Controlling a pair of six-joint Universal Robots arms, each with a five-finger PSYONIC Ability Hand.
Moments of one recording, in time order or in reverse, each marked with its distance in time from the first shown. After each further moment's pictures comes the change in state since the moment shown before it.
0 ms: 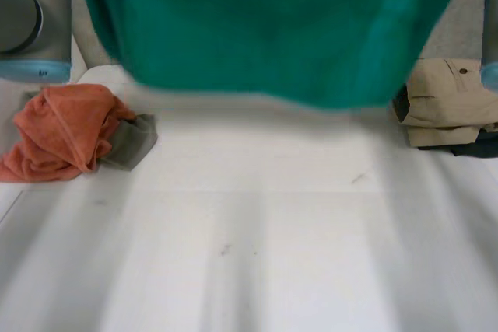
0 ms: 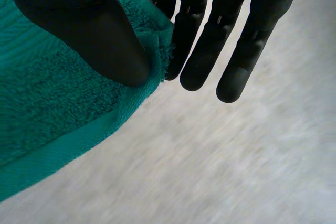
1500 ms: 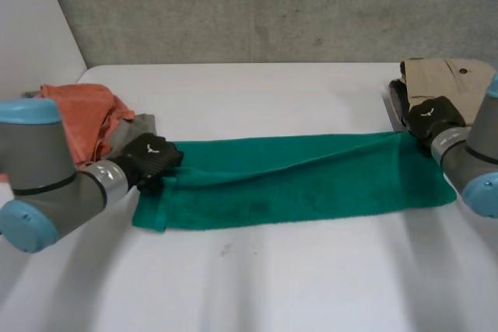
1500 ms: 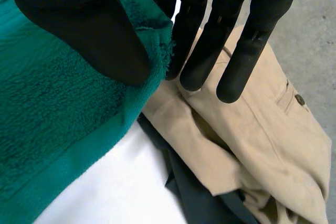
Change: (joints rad) left arm 0.078 -0.095 -0.622 -0.554 0.380 0.259; right arm -0.097 0.248 0.339 0.387 -0.115 -0.230; left_hand 0.000 0.001 0.001 0.000 0.007; right_hand 0.000 0.000 0.000 0.000 0.007
